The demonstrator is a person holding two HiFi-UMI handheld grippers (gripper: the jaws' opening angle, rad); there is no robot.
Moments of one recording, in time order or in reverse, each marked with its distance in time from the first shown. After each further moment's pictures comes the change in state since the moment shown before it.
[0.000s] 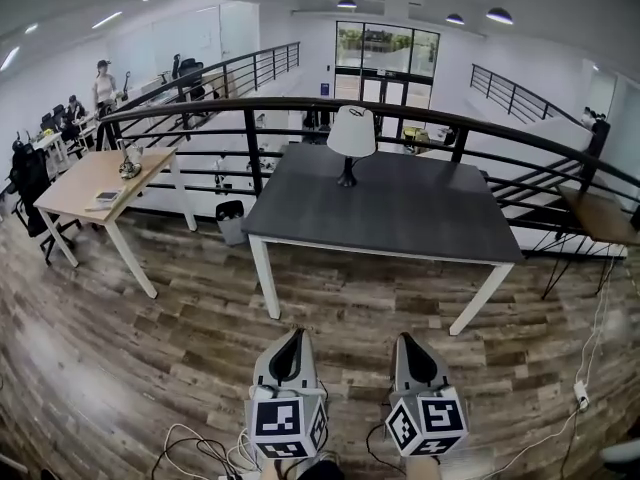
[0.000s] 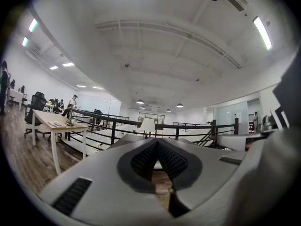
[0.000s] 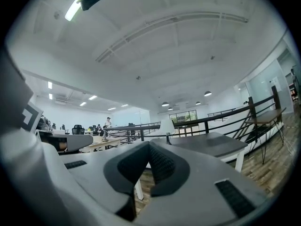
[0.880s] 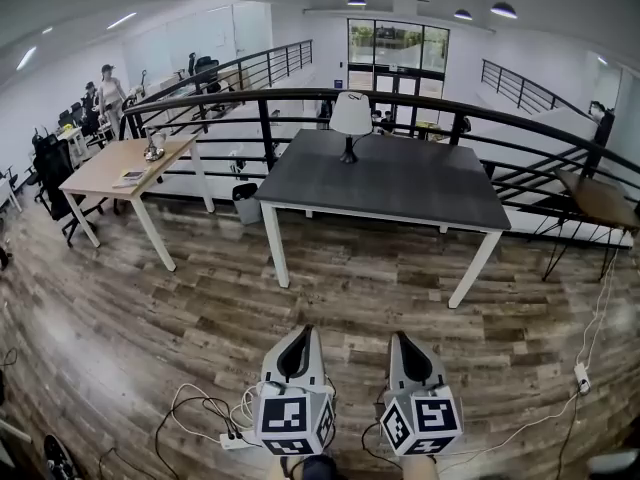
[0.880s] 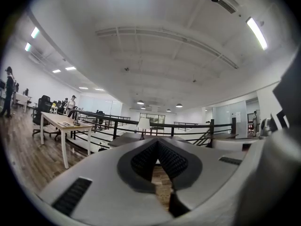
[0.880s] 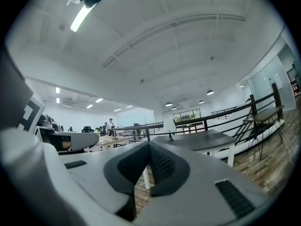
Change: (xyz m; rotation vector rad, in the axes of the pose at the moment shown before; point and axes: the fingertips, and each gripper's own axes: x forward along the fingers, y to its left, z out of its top) left arm -0.177 -0.112 -0.011 0.006 0.002 0.016; right arm -0.199 0.008 -0.015 0.020 0.002 0.057
